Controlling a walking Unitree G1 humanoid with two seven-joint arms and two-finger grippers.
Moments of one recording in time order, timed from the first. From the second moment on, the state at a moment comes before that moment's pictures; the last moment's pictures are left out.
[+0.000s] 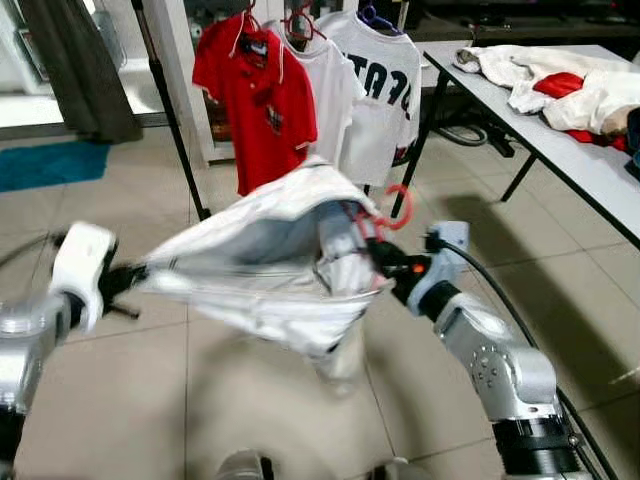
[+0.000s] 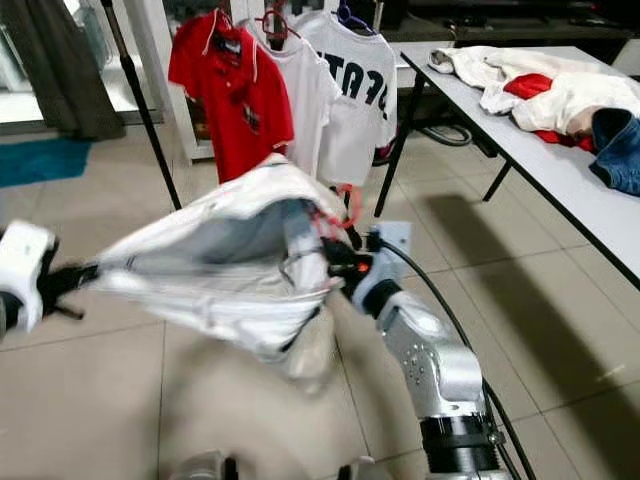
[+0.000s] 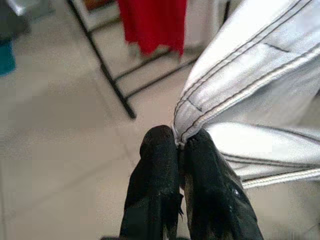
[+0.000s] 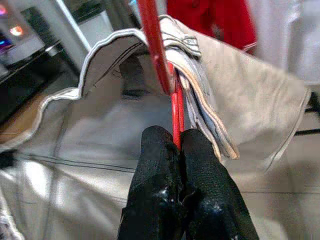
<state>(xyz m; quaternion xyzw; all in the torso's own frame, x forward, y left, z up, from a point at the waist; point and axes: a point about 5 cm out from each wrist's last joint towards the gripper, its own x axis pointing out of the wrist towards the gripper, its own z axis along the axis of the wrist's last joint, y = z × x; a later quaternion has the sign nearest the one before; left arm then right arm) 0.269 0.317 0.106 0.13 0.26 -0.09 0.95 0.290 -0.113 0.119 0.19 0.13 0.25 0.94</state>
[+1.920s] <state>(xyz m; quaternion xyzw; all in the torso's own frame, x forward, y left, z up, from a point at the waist) 0.272 0.213 0.136 0.03 0.01 -0.16 0.99 0.286 -0.112 0.102 0.17 0.17 0.14 0.96</state>
